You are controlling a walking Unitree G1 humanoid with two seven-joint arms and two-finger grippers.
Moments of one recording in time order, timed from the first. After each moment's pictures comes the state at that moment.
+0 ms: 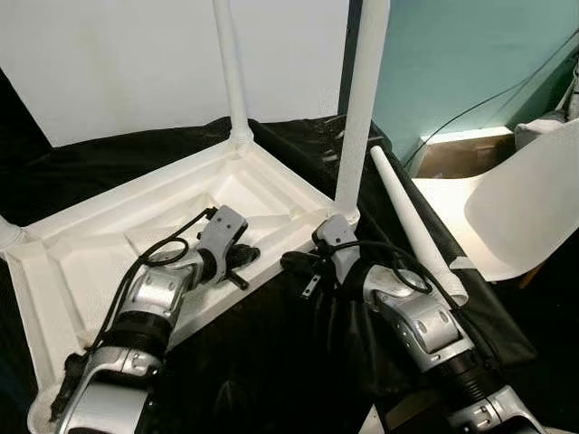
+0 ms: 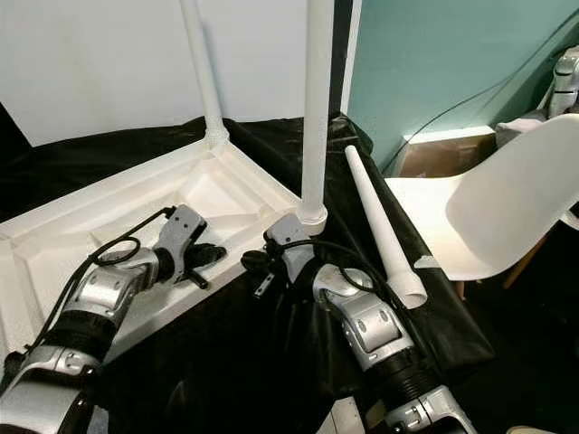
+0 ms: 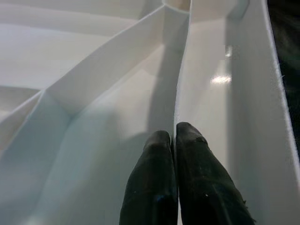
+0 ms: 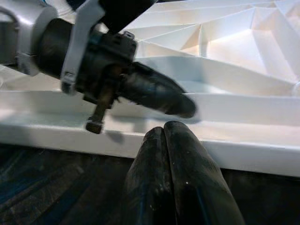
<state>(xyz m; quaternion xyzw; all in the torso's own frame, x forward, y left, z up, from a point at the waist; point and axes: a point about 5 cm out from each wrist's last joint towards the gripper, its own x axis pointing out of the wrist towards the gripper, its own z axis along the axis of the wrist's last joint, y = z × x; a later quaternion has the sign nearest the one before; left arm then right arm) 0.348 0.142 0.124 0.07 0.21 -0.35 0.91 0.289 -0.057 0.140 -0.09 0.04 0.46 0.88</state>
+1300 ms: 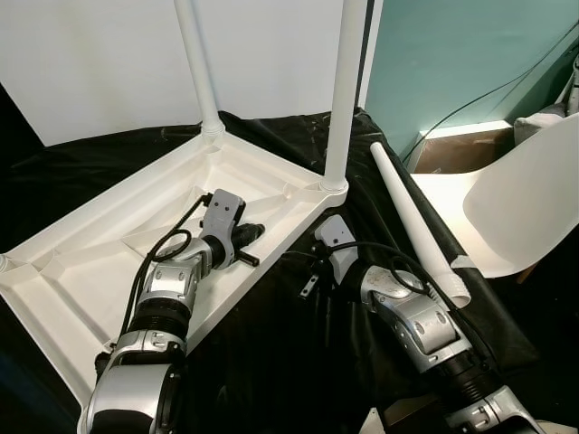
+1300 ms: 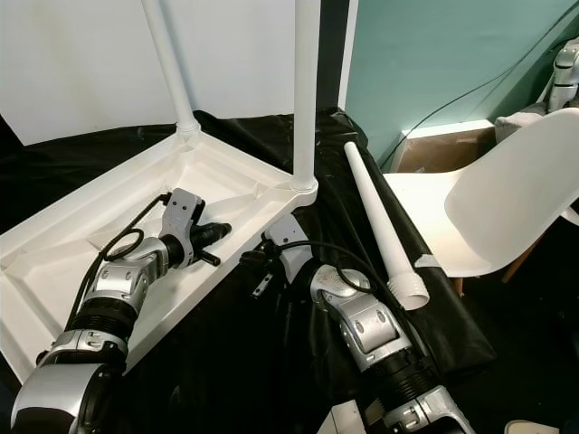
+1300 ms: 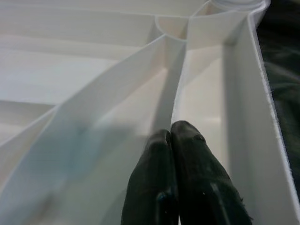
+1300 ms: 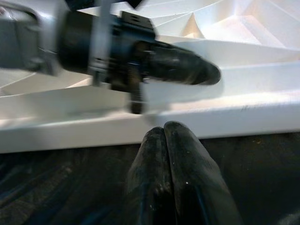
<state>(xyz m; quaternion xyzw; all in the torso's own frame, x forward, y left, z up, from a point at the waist) 0.366 0.144 0.127 0.07 0.14 -0.21 0.97 0.289 -0.053 0.140 -0.09 0.04 0.46 0.88</state>
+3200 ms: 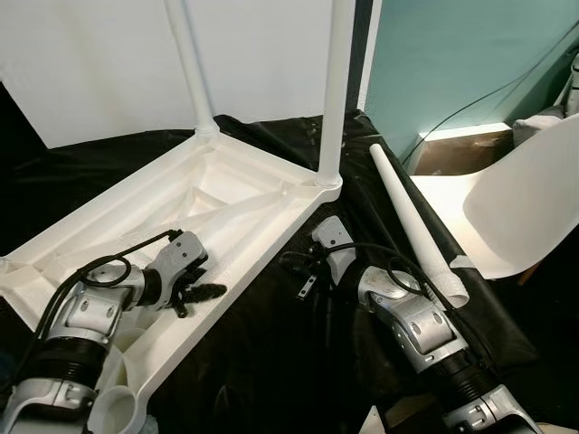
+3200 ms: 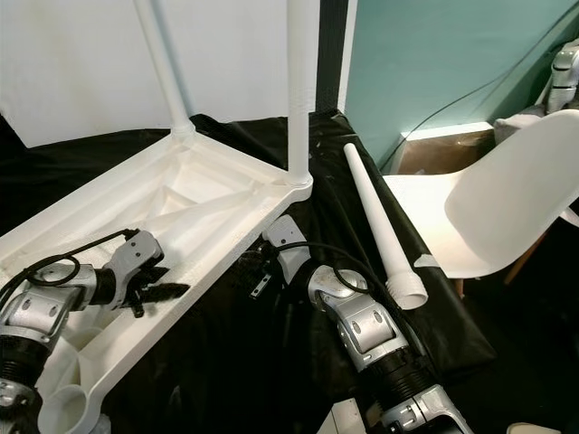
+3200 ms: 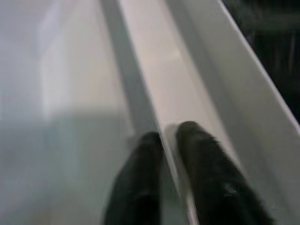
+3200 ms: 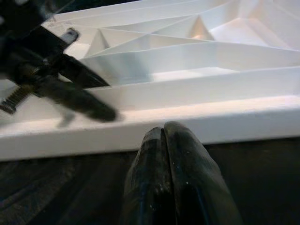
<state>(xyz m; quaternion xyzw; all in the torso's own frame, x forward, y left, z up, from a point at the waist) 0.311 0.194 0.121 0.18 0.23 -0.45 0.84 0.290 -0.051 0.137 -0.10 0.04 0.46 0.88</state>
